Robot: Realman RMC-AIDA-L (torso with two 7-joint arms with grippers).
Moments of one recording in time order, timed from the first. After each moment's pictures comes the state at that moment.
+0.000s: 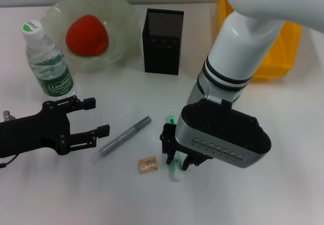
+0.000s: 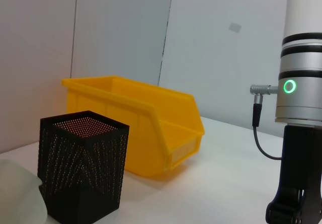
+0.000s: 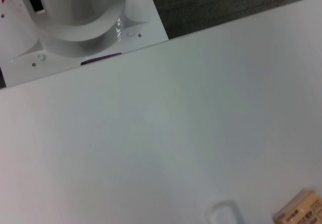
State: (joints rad) left arm -0.40 -2.02 0.58 0.50 2.02 1.66 -1.05; right arm 1.07 2.09 -1.93 -0.78 -2.16 -1.36 0.97
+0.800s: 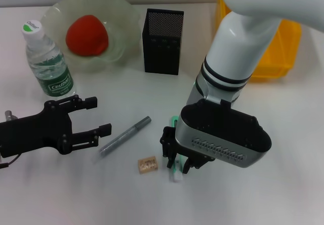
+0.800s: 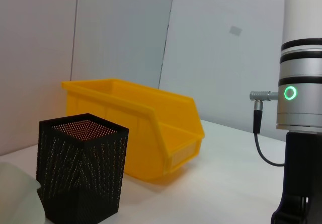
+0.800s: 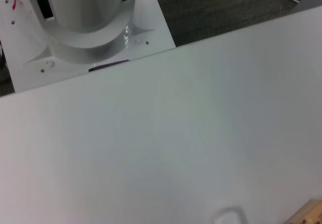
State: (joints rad) left arm -0.40 -2.03 0.58 0.50 2.01 1.65 -1.05; right arm 1.11 2.09 -1.96 -0.71 -2.11 -1.36 0.94
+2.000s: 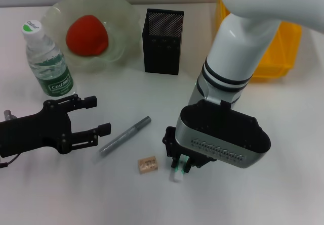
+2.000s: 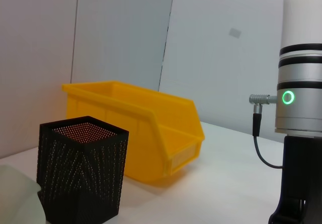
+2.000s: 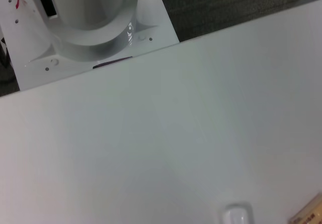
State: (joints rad) left arm -0.40 -2.03 0.58 0.50 2.00 1.66 -1.05; right arm 1.11 2.09 -1.97 -0.71 -2.12 -1.35 0.97
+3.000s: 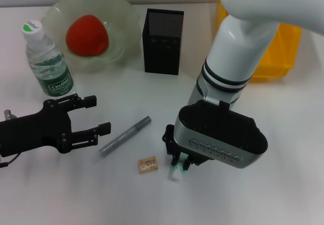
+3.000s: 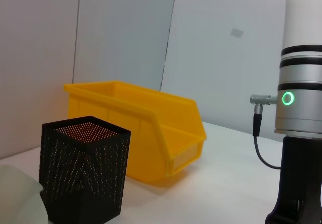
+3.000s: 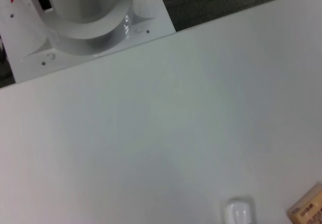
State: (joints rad) left arm -0.40 -2.03 0.58 0.50 2.00 1.66 -1.05; right arm 1.10 2.09 -1.98 -0.72 -2.13 -1.33 0.99
